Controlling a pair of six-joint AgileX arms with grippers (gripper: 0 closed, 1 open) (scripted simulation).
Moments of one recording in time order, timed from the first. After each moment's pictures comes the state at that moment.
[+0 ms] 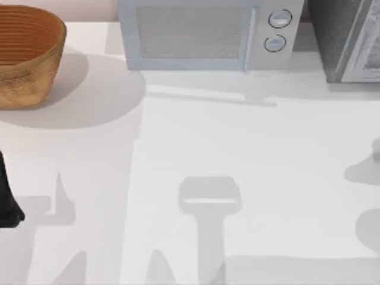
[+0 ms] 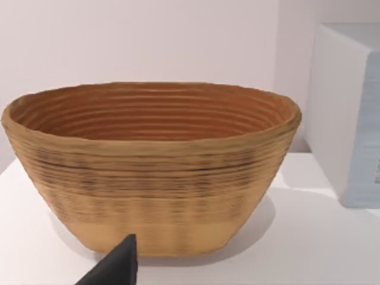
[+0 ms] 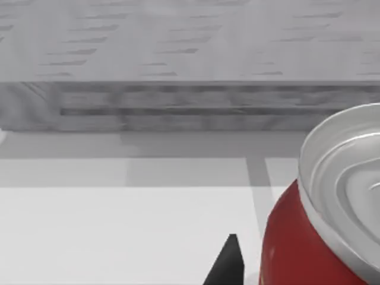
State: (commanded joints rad) left arm 0.00 0.00 0.00 0.00 0.00 0.00; right arm -0.26 2.24 0.51 1.54 -0.22 -0.03
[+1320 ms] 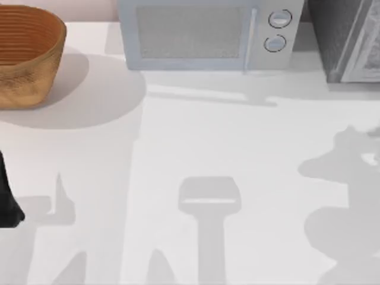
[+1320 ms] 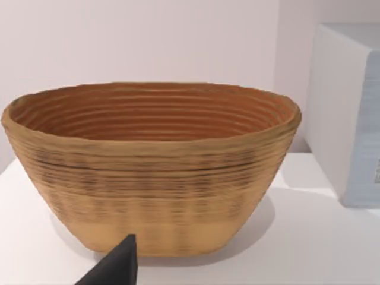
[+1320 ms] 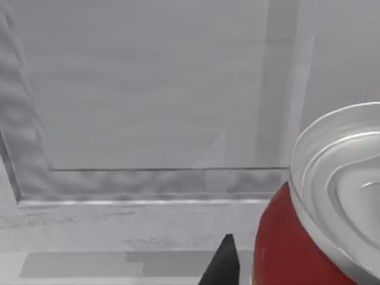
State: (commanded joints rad) left arm 0.00 0.00 0.00 0.00 0.00 0.00; right arm -0.26 1.79 0.56 1.02 -0.23 -0.03
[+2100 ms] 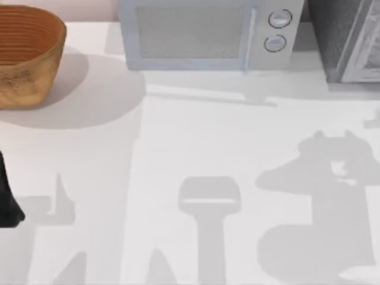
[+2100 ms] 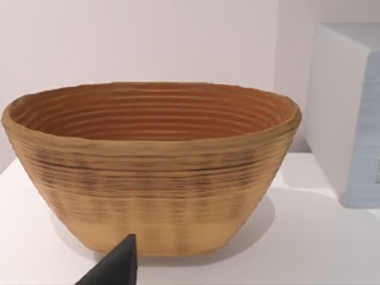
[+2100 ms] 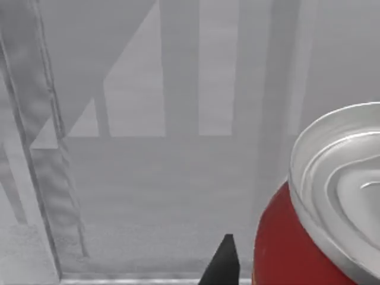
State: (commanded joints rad) left arm 0.00 0.00 0.00 0.00 0.00 0.00; right arm -0.26 1.51 0.59 0.72 -0.23 -0.03
